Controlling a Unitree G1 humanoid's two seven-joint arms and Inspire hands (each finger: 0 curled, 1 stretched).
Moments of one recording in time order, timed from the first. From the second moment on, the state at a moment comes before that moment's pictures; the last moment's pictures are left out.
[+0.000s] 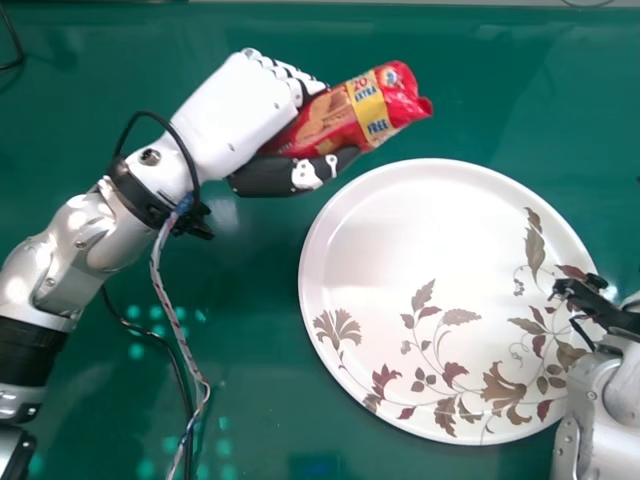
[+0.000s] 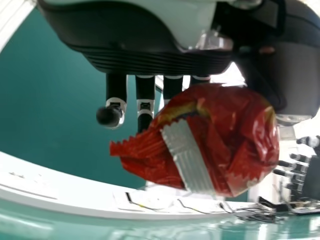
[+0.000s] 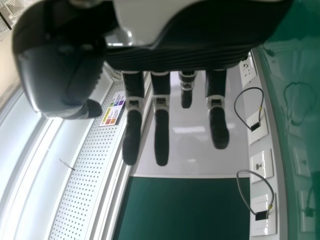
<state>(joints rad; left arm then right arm) -0.62 0.57 -0.24 0.14 0.76 -0.62 0.11 -0.06 -0.05 -0.39 -0.27 -0.02 -0.30 -0.28</state>
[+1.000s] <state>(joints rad) -0.77 0.33 -0.50 0.39 0.92 -0.56 0.05 -0.06 -0.04 -0.38 -0.28 -0.03 -0.30 -0.29</state>
